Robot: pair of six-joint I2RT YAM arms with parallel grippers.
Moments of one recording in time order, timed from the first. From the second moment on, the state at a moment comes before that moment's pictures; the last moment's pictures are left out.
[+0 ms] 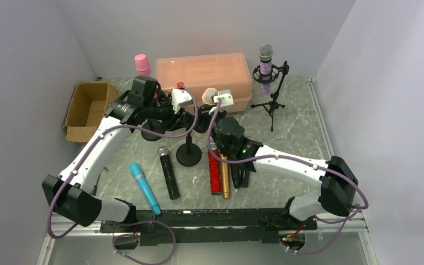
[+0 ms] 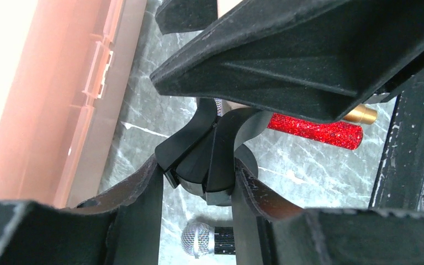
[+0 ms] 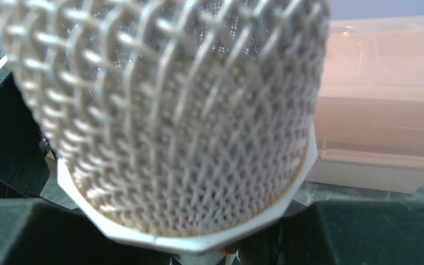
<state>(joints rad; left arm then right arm) -0.41 1.36 1.40 -0.76 0.65 0.60 1.03 1.42 1.04 0.44 0.61 0.19</state>
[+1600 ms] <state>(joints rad) -0.41 1.37 1.41 -0.90 0.74 0.83 0.95 1.27 1.12 0.17 0.29 0.31</state>
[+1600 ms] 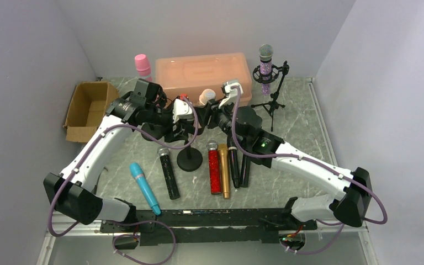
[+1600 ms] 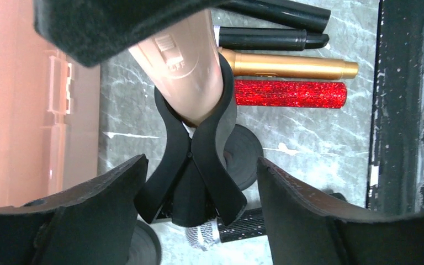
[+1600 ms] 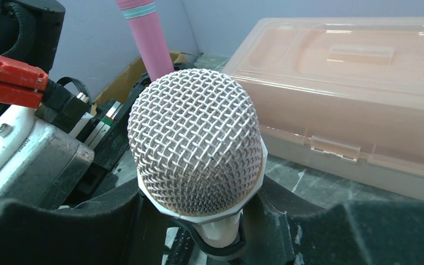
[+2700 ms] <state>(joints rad) -0.42 1.26 1.30 -0.76 0.69 0.70 0.95 1.29 1.02 0.35 0.33 0.30</state>
